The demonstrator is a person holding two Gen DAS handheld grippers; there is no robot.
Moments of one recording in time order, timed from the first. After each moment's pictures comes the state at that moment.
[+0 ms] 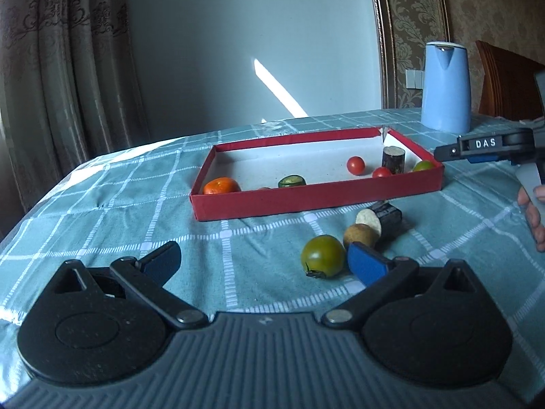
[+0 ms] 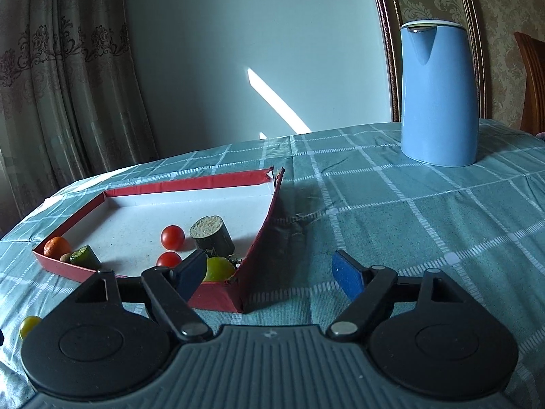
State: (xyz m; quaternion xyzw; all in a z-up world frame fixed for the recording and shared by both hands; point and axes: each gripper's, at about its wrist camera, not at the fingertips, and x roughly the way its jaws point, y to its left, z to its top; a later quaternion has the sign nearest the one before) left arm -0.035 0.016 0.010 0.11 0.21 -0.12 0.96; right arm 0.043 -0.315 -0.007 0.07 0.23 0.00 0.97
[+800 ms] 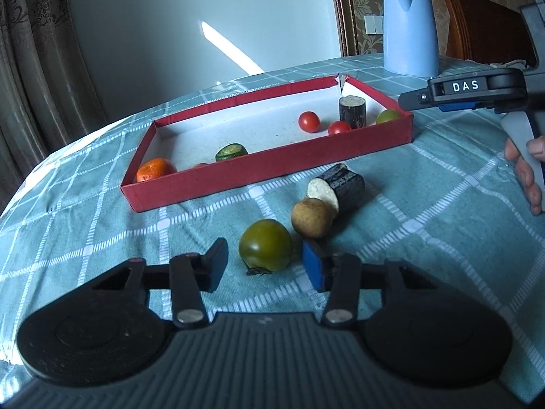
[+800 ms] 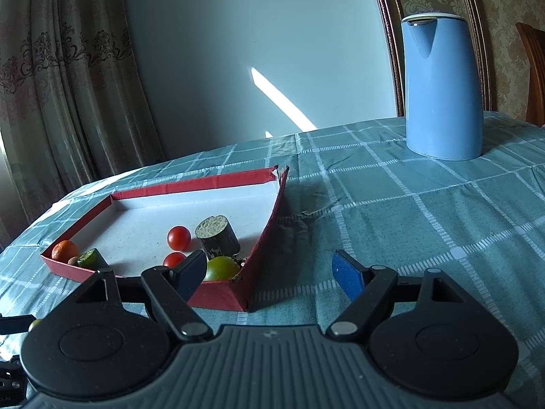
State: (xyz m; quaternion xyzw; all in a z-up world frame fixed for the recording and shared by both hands) left arm -0.004 -0.021 -0.004 0.15 0.28 -0.18 0.93; right arm 0.043 -0.317 -0.008 0.08 0.23 0.01 0.97
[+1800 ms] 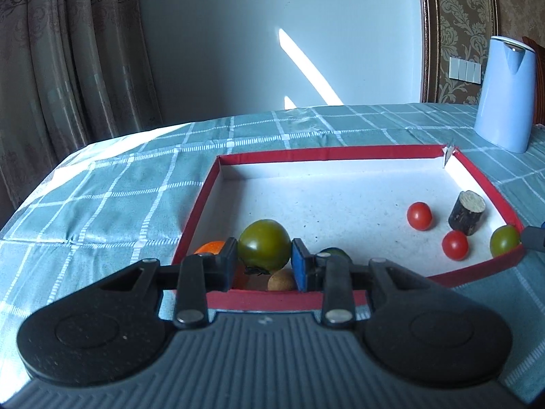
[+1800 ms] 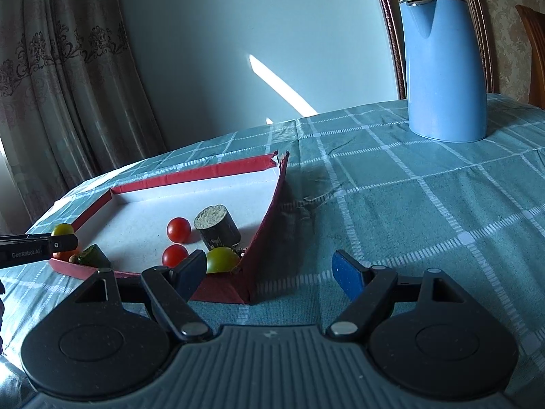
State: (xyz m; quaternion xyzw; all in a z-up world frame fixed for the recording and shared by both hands) left arm 0.113 -0.010 0.024 0.08 0.27 -0.08 0.96; right arm 0.049 -0.320 -0.012 0.09 0.25 0.01 0.96
